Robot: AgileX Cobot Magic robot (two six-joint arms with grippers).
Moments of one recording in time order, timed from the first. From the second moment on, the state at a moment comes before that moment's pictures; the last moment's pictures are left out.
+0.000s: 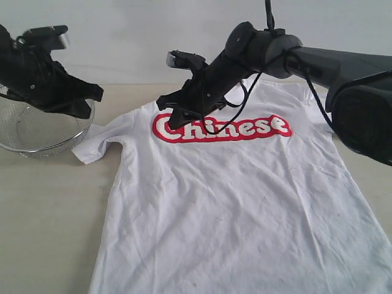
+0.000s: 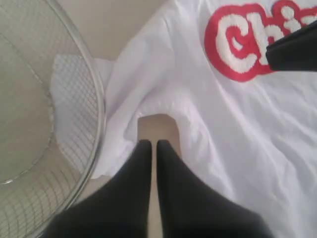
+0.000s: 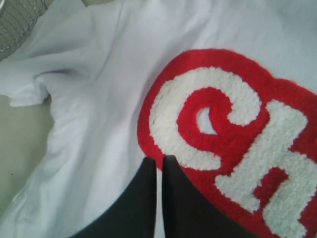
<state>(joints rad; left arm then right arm) -0.12 1.82 -1.25 -0.41 0.59 0.38 0.27 2.52 -2.20 0.66 0.97 -0.47</state>
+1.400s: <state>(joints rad) -0.21 1.94 -1.39 -0.52 0.71 0.48 0.21 2.54 -2.16 0.43 1.07 -0.41</state>
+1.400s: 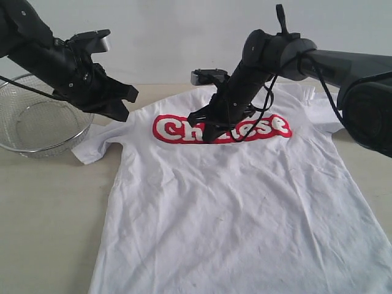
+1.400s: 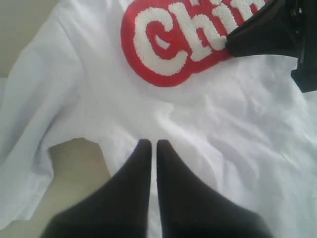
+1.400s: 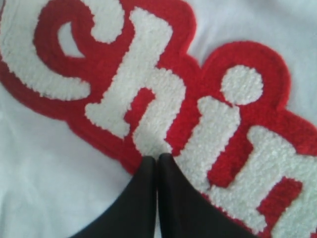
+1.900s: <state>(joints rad) -0.21 1.86 -1.39 -0.49 0.79 0.48 0.21 2.52 -2.16 0.36 1.20 -0.41</state>
